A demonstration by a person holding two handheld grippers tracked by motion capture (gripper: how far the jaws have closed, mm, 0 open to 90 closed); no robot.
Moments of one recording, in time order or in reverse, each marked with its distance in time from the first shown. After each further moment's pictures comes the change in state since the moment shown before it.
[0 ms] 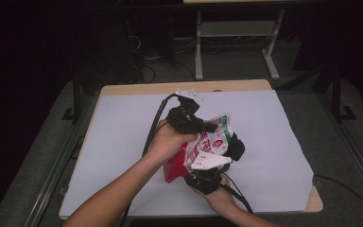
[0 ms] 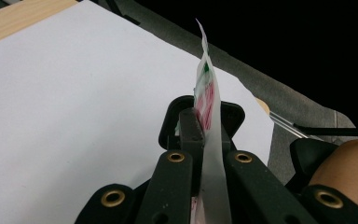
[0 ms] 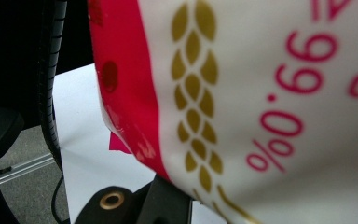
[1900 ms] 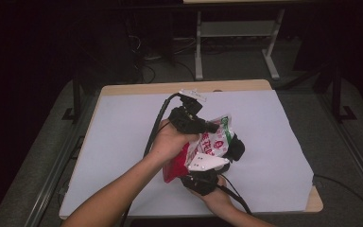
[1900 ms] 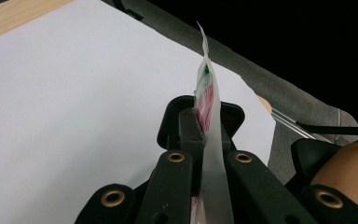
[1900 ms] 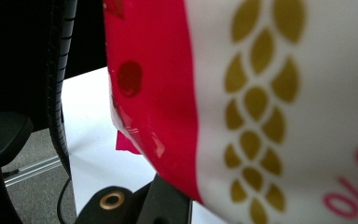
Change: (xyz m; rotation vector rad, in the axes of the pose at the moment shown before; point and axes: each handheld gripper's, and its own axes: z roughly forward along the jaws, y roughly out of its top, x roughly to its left) left arm -0.005 0.004 0.003 0.021 0.020 -0.015; right arm 0.005 0.000 0.006 -0.017 0.028 0.000
